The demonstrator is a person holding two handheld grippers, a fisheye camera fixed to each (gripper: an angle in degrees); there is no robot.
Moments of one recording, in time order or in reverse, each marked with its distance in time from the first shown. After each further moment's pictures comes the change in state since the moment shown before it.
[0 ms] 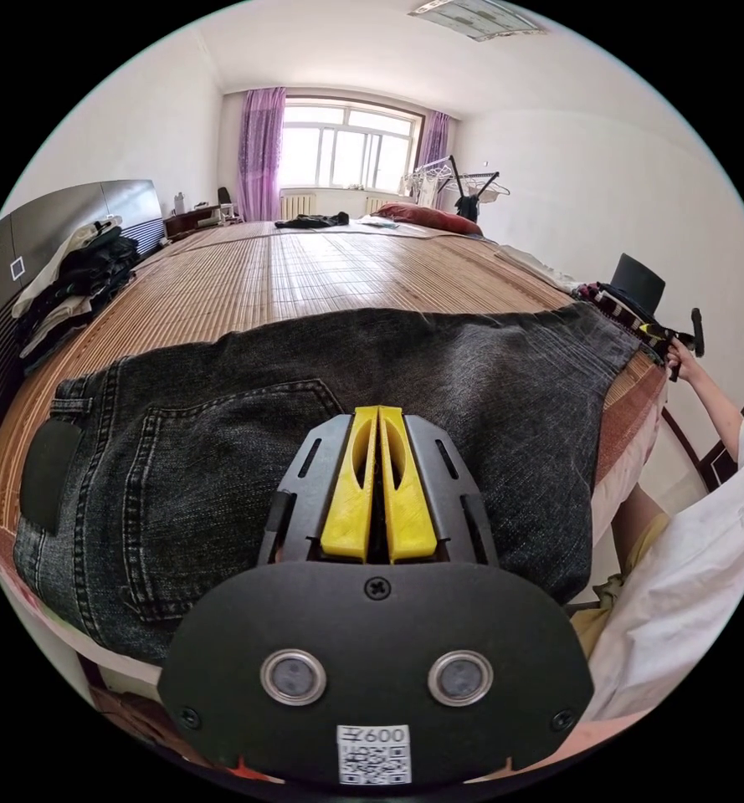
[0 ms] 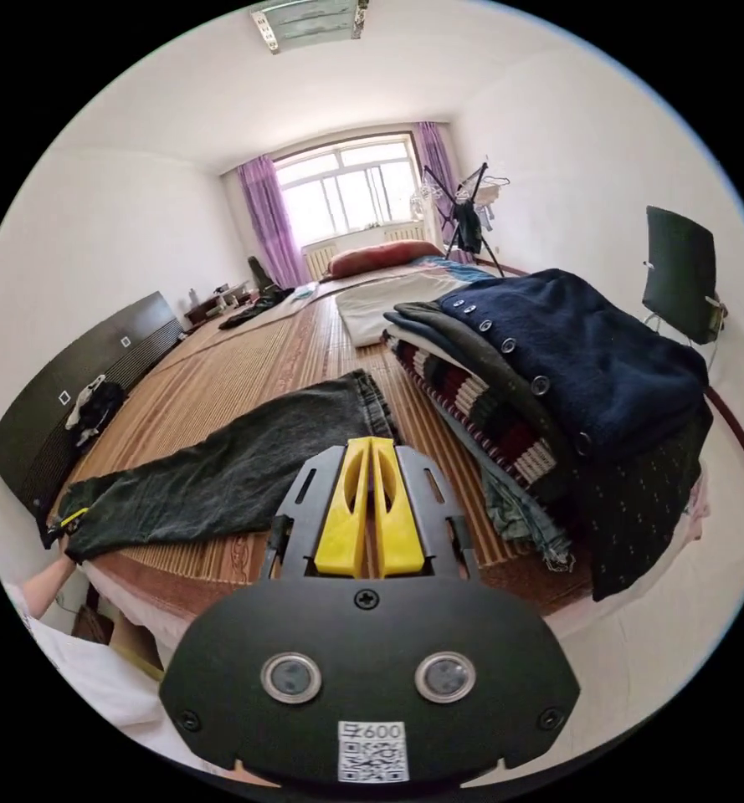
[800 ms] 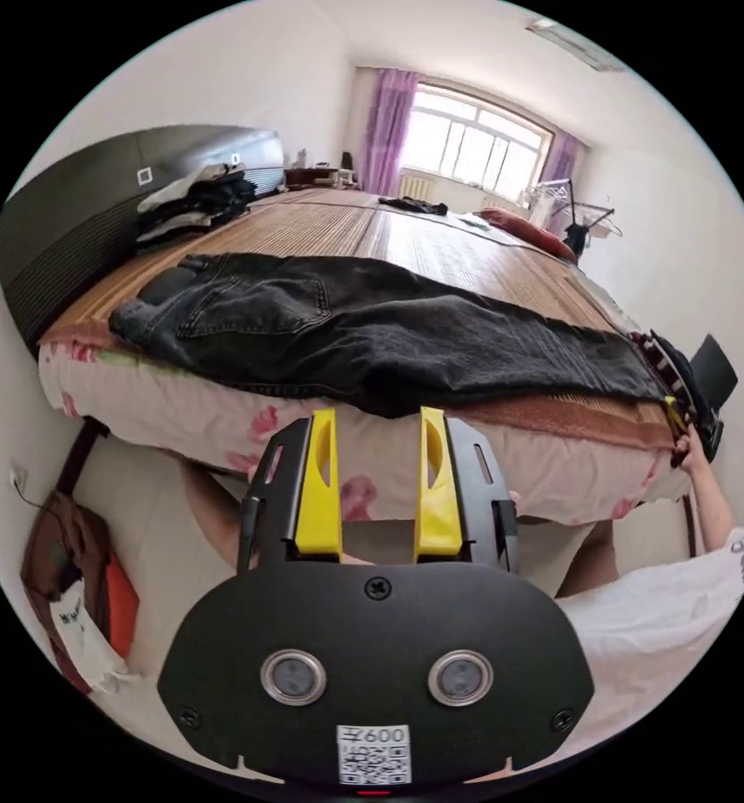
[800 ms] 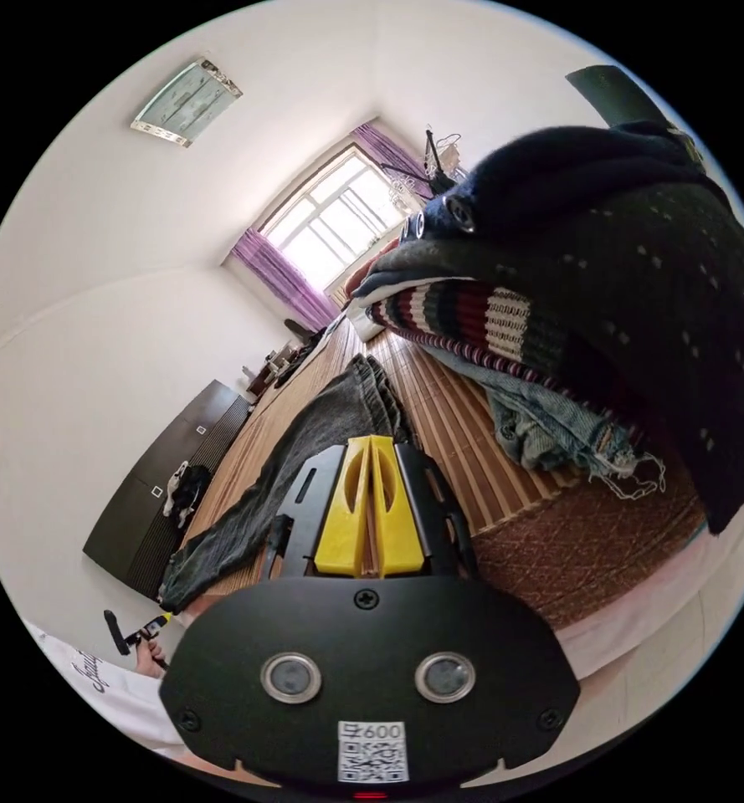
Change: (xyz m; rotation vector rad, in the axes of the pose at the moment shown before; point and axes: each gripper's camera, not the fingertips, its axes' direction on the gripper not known) left arm 0.185 0.158 -0.070 -0.032 -0.219 -0.415; right arm 0.024 0.020 -0.020 0.178 -0.338 0.357
